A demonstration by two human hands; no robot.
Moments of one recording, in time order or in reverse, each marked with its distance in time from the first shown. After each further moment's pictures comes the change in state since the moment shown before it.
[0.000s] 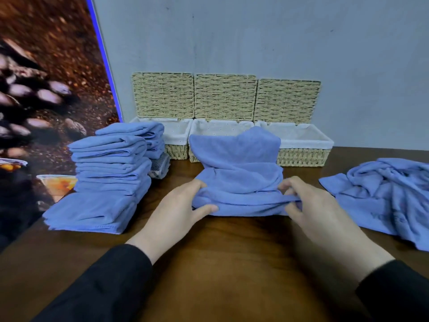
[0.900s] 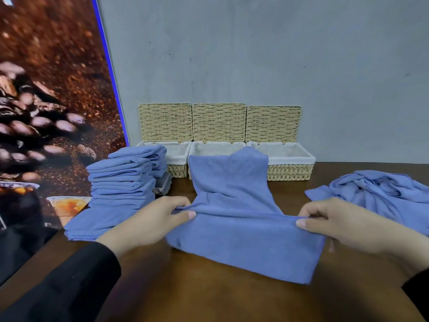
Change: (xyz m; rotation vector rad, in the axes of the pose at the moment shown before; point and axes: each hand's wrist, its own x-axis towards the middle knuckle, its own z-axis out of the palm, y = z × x) left_hand -0.015 0.015 -0.066 -0.045 -0.281 -0.048; right_hand -0.039 0.001 -0.093 0.254 -0.417 0.168
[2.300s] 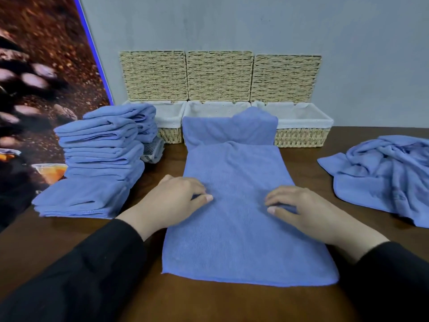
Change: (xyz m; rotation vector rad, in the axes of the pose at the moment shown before) left_hand 0.050 -0.033 0.062 0.440 -0.071 0.098; right_hand 0.086 0.060 0.086 -0.174 0.131 -0.438
